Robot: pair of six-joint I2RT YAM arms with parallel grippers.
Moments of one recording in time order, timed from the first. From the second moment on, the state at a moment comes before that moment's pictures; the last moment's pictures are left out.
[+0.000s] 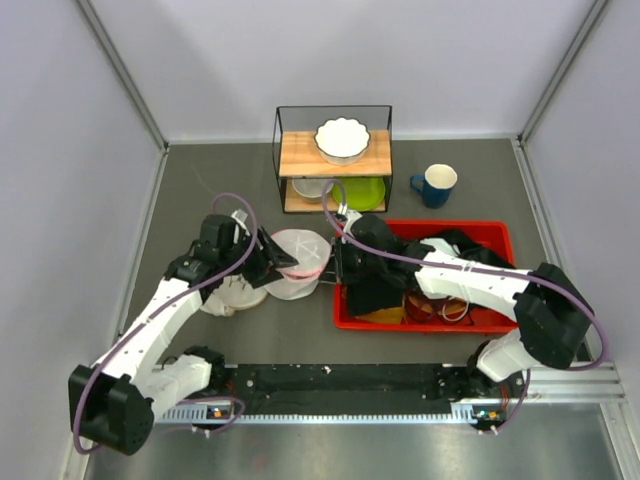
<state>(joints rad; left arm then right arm) -0.30 0.98 0.74 -0.52 0.43 -0.93 0.89 1.47 0.93 -0.09 -0.23 0.69</state>
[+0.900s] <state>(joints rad) -0.19 1.24 0.98 -0.63 0.46 -0.76 0.76 1.44 0.86 -0.02 -0.27 0.61</state>
